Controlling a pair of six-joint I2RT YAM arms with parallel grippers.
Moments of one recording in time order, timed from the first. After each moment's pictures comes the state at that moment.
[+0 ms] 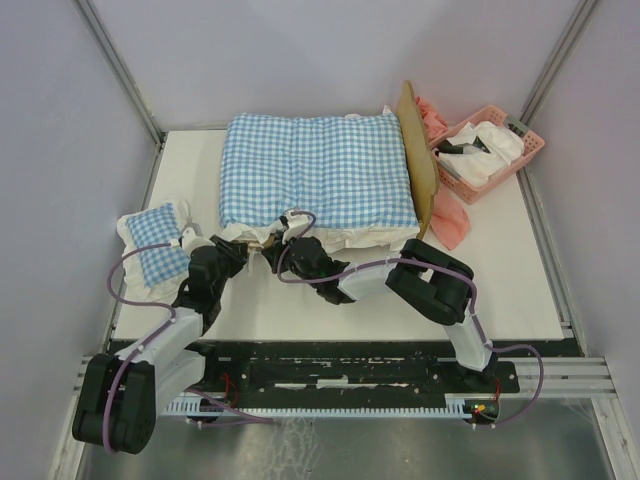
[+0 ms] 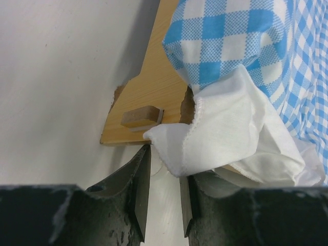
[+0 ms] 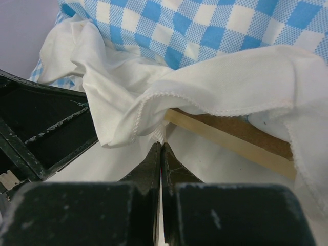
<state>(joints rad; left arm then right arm) -0.19 0.96 0.22 0.36 -0.17 -0.84 1.07 2.08 1.13 0.75 0.26 0.51</state>
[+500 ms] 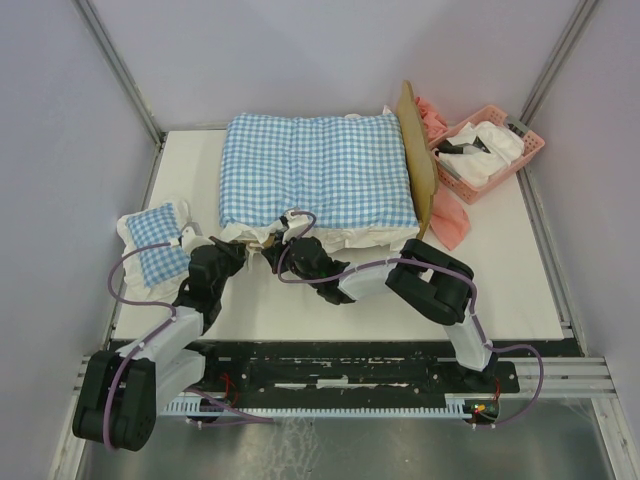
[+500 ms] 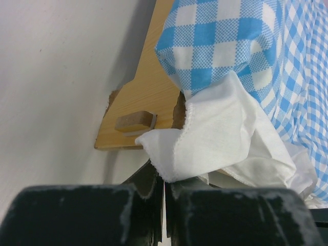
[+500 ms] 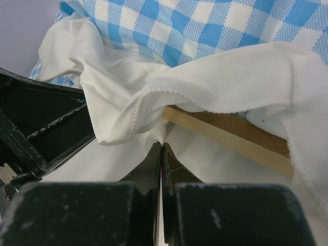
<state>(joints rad) -0.19 0.98 0.22 0.40 -0.17 -0.85 1.07 2.08 1.12 0.75 0.26 0.51</state>
